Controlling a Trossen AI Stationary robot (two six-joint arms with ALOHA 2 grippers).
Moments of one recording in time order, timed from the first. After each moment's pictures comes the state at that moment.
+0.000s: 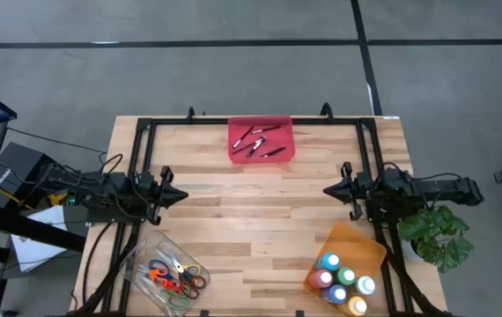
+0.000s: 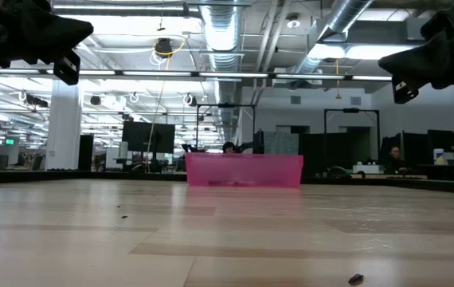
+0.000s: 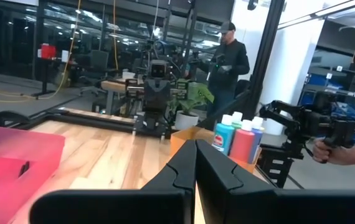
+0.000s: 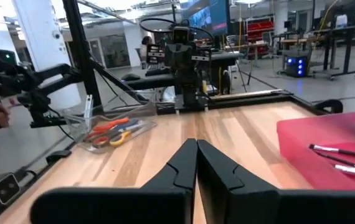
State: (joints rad) left arm -0.24 0.11 0.01 0.26 -0.20 -0.16; right arm 0.05 0.02 0.01 0.05 0.02 0.13
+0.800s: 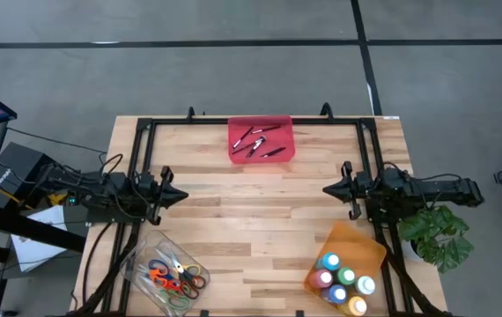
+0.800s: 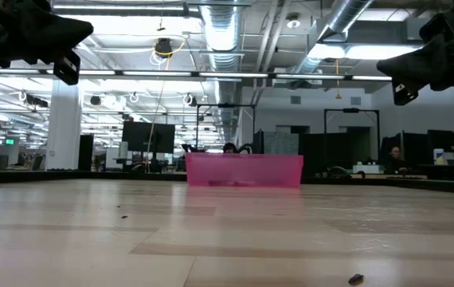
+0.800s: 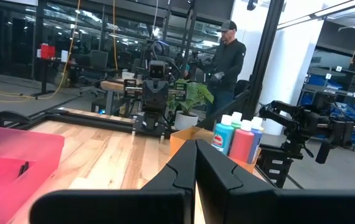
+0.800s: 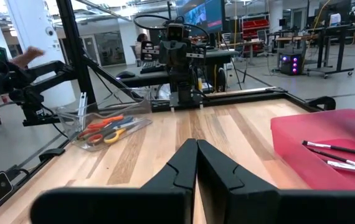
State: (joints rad) left arm -0.24 0.11 0.01 0.26 -0.20 -0.16; right arm 0.03 0.02 0.01 0.04 0.03 0.12
